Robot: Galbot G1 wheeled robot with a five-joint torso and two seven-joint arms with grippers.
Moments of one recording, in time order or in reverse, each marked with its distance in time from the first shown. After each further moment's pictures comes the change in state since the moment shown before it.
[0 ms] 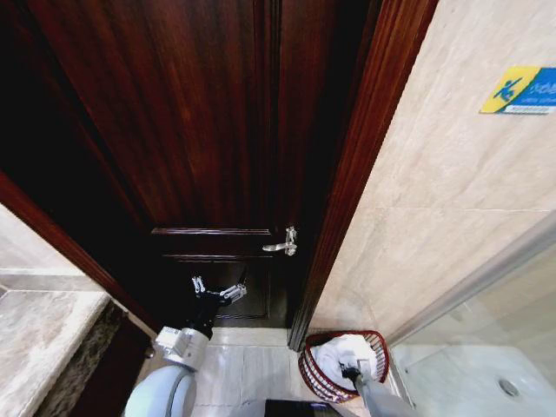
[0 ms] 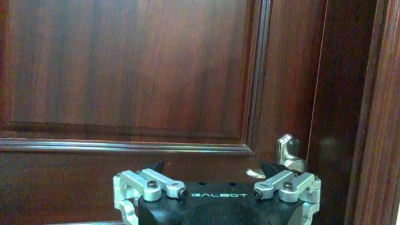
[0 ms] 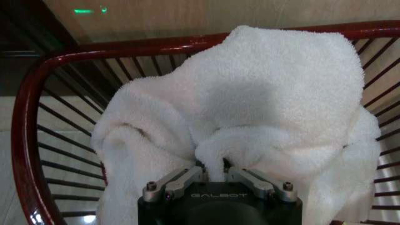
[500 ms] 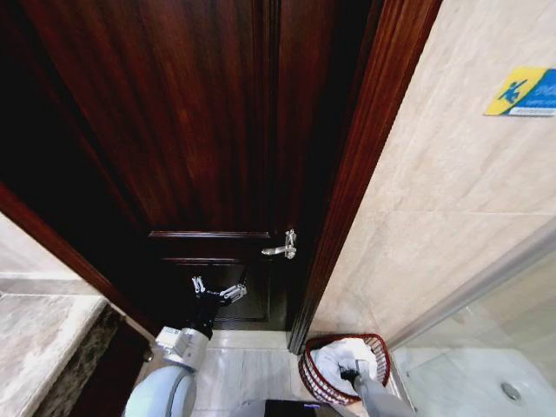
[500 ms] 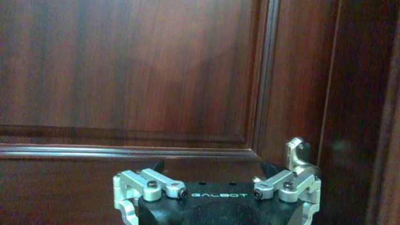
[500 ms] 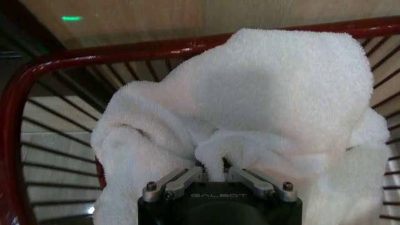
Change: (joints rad) left arm 0.000 0.000 0.000 0.000 0.000 0.000 0.000; right arm -0.022 0.010 0.003 -0.001 0.005 -0.019 0.007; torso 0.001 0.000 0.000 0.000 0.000
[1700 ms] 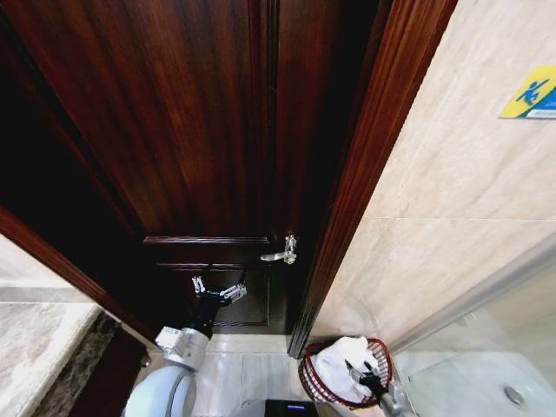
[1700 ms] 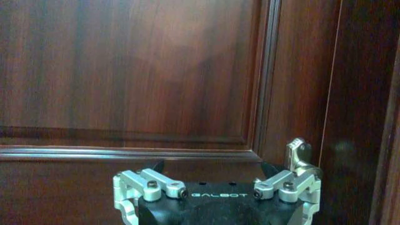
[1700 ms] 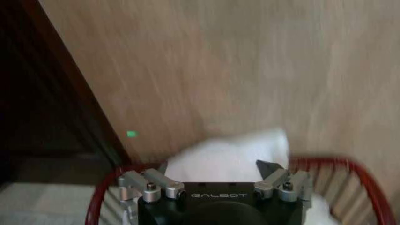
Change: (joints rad) left arm 0.000 0.000 0.000 0.000 0.000 0.000 0.000; right arm -0.478 -0.123 -0.005 0.750 0.319 0.190 -0.208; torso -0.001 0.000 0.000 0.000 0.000
